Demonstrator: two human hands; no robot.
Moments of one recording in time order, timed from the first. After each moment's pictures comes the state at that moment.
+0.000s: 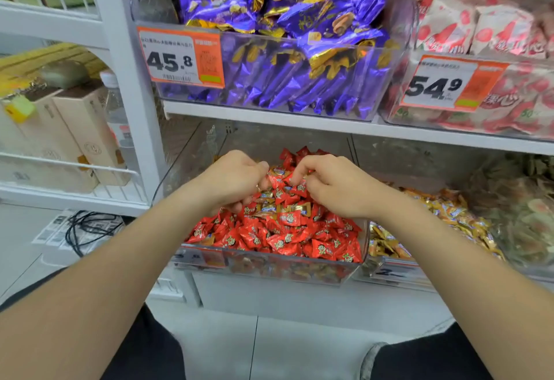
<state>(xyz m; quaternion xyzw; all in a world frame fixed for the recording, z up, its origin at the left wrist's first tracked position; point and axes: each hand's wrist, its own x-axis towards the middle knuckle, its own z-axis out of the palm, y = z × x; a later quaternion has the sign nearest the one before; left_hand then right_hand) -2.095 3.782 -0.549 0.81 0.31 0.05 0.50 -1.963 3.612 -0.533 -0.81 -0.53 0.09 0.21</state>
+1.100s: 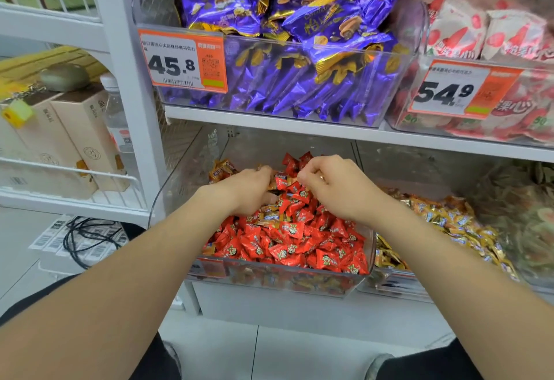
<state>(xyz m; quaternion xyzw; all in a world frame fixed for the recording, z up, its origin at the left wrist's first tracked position) -2.052 3.817 -0.588 0.97 0.17 -0.07 0.14 -1.954 3.626 -0.545 -0.84 -0.48 0.04 0.26</state>
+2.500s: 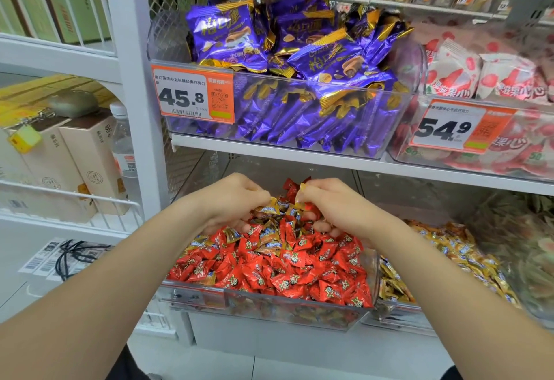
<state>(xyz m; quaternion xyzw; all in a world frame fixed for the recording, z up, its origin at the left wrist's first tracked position) -2.082 3.816 -0.548 0.79 0.27 0.02 0.55 -1.958 3.640 -0.527 -0.80 -0.35 0.30 0.39</state>
